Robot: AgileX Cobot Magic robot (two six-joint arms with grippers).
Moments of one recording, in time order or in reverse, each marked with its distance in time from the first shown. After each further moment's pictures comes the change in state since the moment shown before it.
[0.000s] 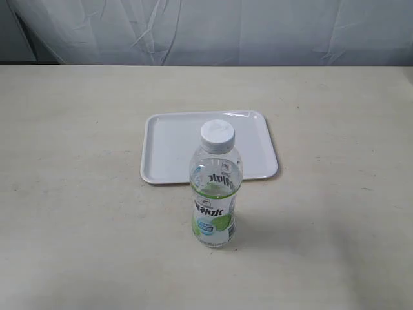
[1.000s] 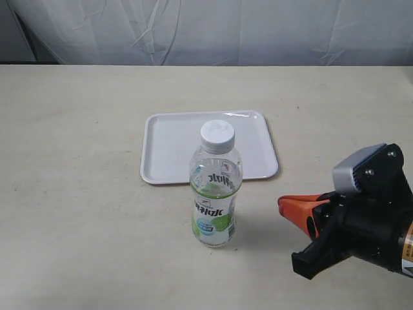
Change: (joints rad) left arm 0.000 0.000 0.000 0.000 0.000 0.000; right arm 0.301 1.129 -0.124 -0.715 -0.564 0.313
